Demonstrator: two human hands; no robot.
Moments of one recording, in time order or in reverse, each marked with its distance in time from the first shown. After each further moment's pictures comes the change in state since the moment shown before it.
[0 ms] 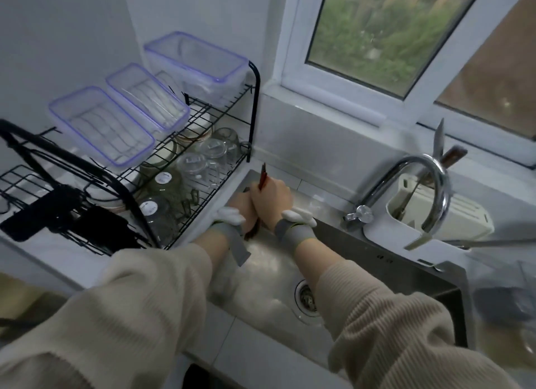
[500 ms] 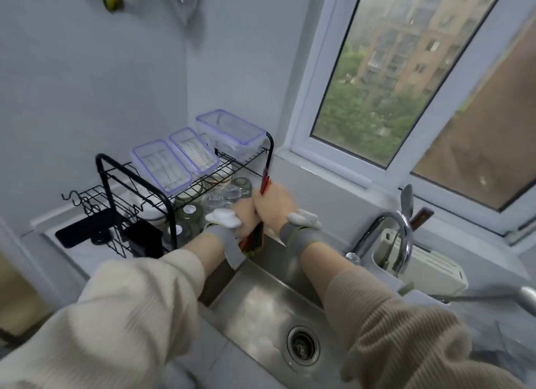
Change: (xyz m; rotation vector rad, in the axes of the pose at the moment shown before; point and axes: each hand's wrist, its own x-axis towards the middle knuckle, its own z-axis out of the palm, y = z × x) left_hand -0.073 0.026 -0.105 -0.095 0.288 0.140; right_hand -0.051 -0.075 -0.107 -0.014 0.018 -0.271
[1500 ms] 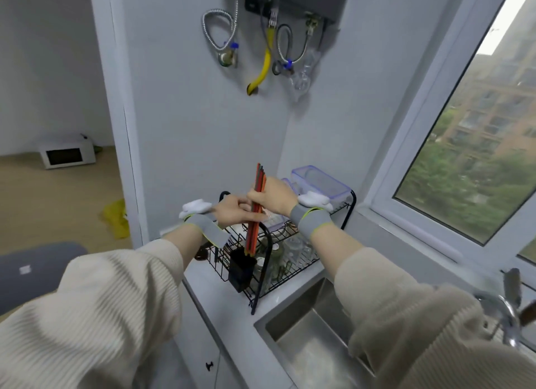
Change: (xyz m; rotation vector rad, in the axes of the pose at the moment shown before) left_hand -0.062 -0.131 -0.210 -0.668 0.060 -0.074; right_hand -0.002 -0.211 0.004 0.005 -0.300 -0.534
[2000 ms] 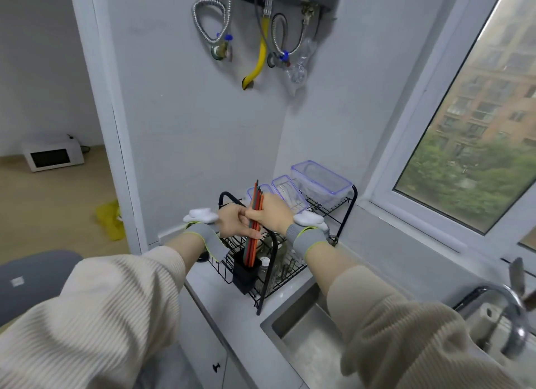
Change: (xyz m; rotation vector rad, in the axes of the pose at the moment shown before) left_hand 0.020 -0.035 -0.014 0.264 -0.149 0.010; right_hand 0.007 0.018 0.045 0.074 -0.018 0.060
